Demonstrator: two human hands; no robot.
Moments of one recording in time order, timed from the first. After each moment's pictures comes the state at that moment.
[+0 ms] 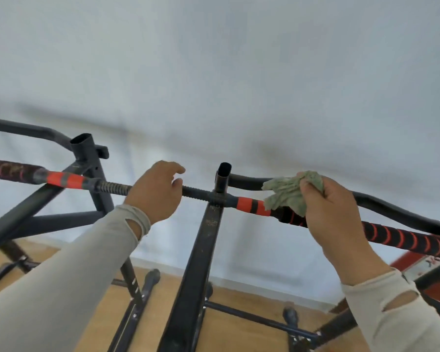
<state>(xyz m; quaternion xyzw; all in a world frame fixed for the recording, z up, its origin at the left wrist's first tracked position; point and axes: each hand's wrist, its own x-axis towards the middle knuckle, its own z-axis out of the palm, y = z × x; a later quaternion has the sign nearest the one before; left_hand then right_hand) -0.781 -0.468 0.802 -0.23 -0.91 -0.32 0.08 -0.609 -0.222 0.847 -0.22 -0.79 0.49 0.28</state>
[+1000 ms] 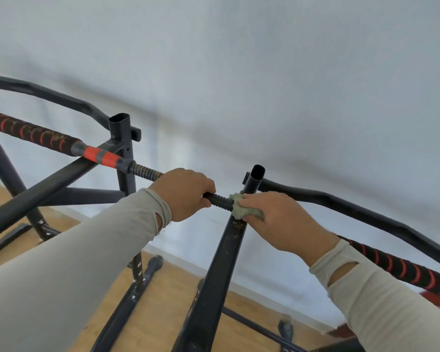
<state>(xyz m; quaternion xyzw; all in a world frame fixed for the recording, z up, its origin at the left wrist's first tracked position) -0.795 -0.486 0.798 -0.37 -0.93 -0.05 0.01 -0.694 -0.269 0.816 0.13 -0.98 0.14 0.01</state>
